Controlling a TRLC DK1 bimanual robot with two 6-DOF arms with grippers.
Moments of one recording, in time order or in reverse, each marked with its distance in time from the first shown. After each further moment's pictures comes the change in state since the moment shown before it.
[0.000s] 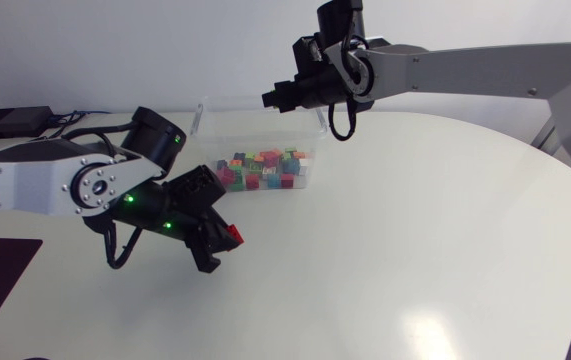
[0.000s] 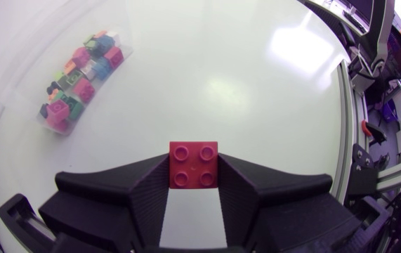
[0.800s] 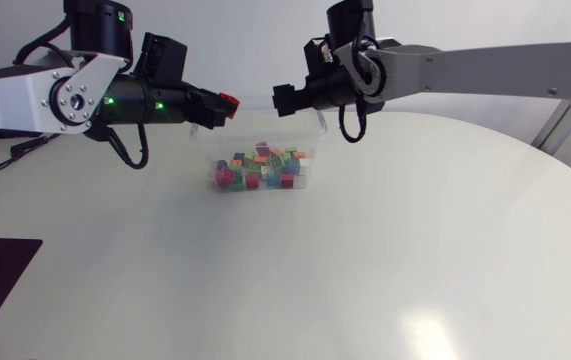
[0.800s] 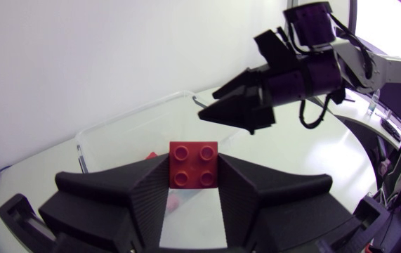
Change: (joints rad) left arm 0.156 0.087 0.298 0.394 0.017 -0.382; right arm -0.024 -0.059 -0.074 -0.002 0.060 -0.001
